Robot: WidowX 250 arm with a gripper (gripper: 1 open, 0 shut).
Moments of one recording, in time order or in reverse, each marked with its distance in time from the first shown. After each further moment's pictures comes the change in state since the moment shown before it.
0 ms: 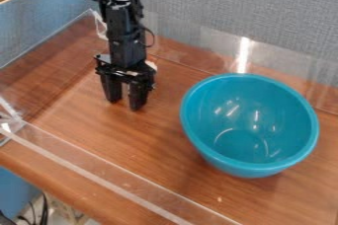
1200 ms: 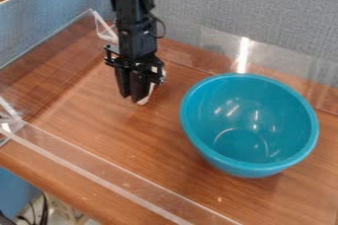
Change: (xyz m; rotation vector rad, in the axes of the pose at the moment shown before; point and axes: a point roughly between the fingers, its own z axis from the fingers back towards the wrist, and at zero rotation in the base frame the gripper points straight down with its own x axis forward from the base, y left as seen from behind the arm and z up) arm -0.001 -0.014 0.017 0.004 0.011 -0.086
